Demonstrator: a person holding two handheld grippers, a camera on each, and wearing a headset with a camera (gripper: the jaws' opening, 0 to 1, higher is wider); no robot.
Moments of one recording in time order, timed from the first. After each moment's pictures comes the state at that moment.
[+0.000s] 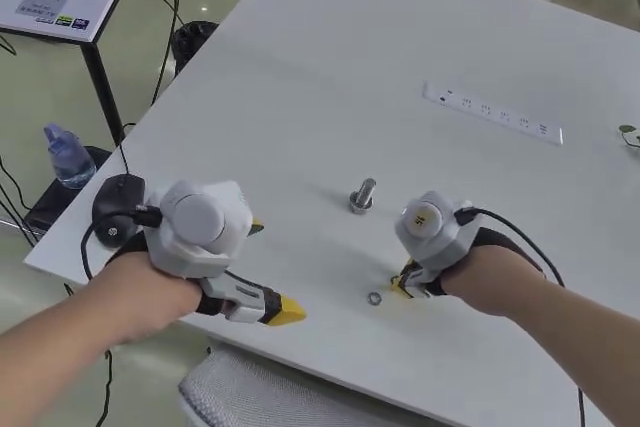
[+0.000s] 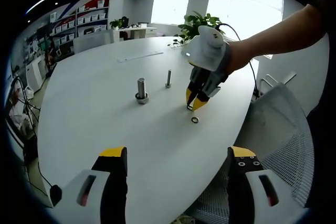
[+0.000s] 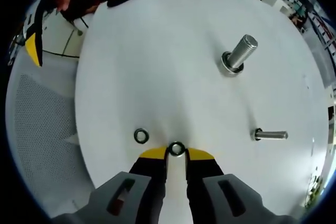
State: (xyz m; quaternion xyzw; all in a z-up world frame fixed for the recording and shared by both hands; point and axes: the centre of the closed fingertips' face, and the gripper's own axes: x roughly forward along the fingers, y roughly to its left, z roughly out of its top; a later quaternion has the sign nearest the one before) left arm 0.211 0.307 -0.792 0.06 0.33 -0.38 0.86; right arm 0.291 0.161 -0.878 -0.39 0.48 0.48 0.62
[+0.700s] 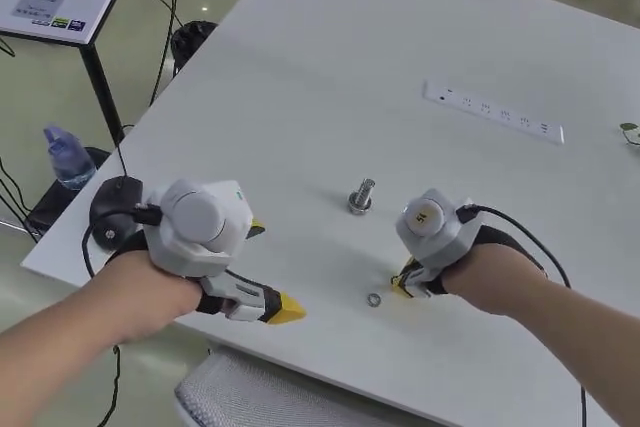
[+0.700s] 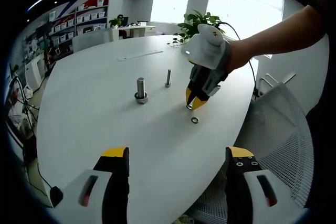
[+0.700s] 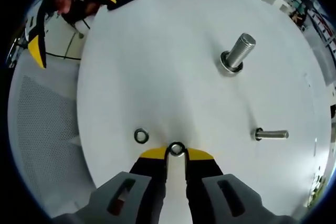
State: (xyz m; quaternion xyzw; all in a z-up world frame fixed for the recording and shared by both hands) left arm 0.214 0.304 -0.793 0.06 0.34 -0.38 0.86; right arm 0.292 0.161 -0.877 -0.38 0.48 0.49 0.62
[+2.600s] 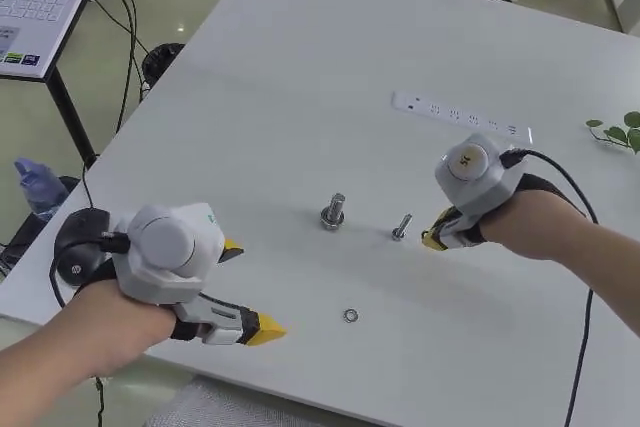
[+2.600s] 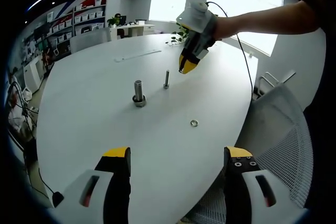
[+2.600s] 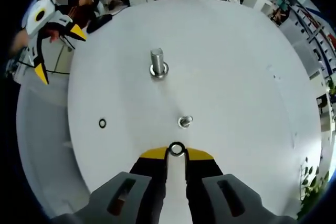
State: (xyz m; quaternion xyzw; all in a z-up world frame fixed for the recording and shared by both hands) left arm 0.222 0.296 -0.790 0.06 0.35 -0.38 0.86; right arm 0.379 0.115 -0.814 -0.36 0.46 0.46 0.67
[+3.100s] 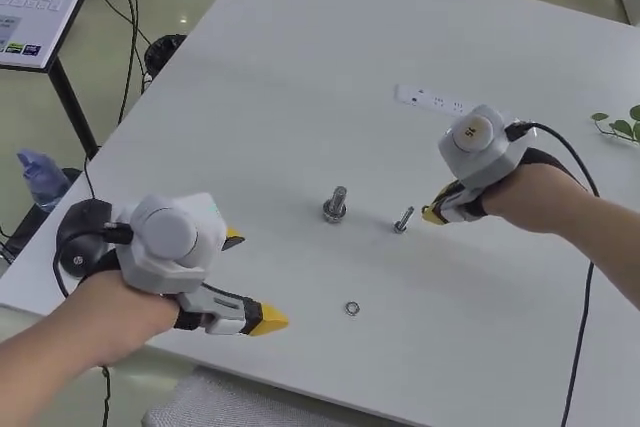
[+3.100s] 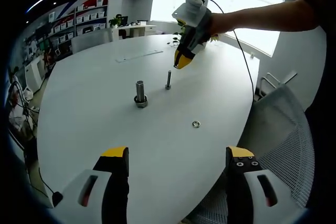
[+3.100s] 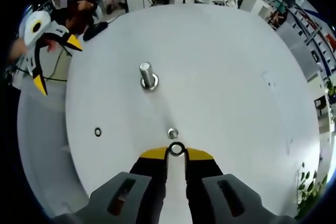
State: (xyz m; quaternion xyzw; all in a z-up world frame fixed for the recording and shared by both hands) left arm 0.224 0.296 -0.791 0.06 0.34 -0.38 0.86; right arm 0.393 0.127 -0.800 -0.36 0.45 0.46 0.67
